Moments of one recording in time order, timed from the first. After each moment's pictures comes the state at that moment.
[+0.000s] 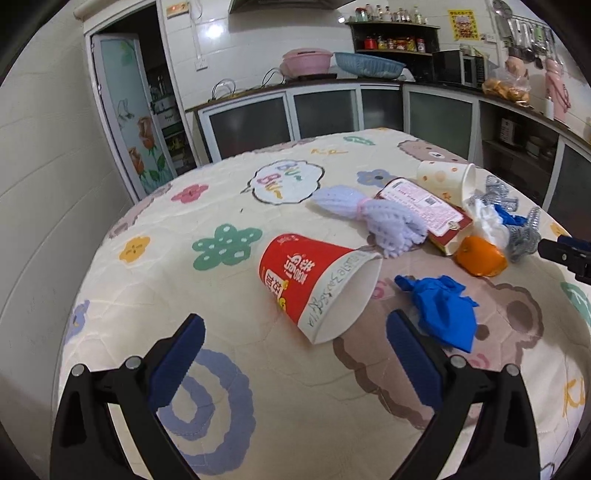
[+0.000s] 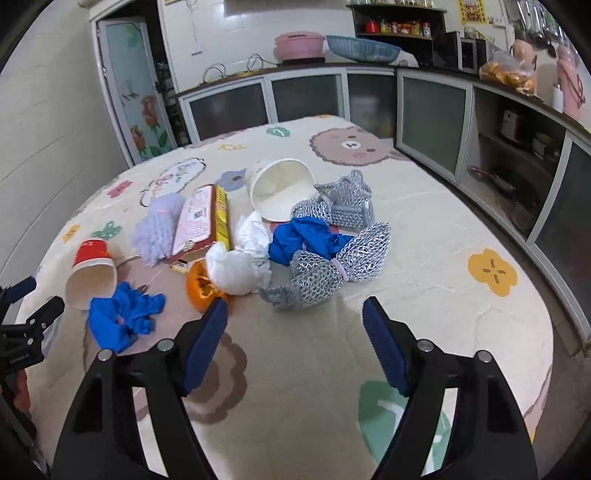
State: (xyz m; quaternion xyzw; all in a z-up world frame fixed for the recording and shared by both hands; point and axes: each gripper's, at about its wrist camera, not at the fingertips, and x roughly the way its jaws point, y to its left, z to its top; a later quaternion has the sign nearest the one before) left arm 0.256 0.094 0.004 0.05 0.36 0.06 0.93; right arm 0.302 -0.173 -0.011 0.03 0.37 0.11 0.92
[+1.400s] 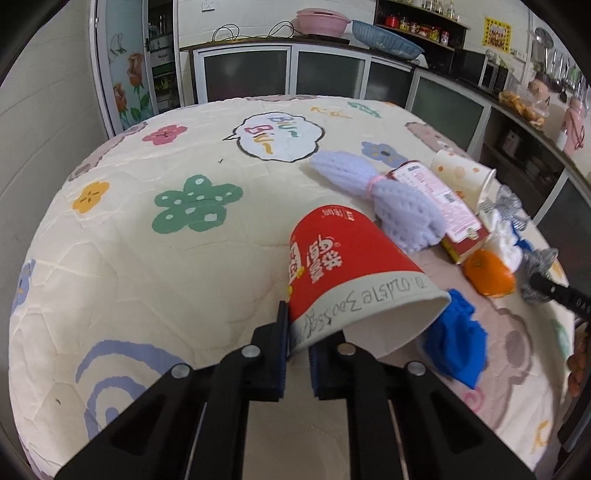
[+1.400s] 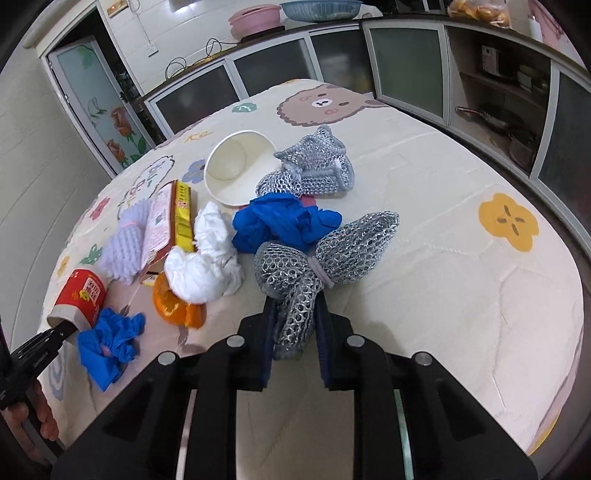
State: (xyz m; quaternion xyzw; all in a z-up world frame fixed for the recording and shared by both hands) left arm 0.303 0.118 -0.020 -0.05 0.43 0.02 0.90; right arm 0.329 -0.194 -0.033 0.12 0.43 0.09 0.89
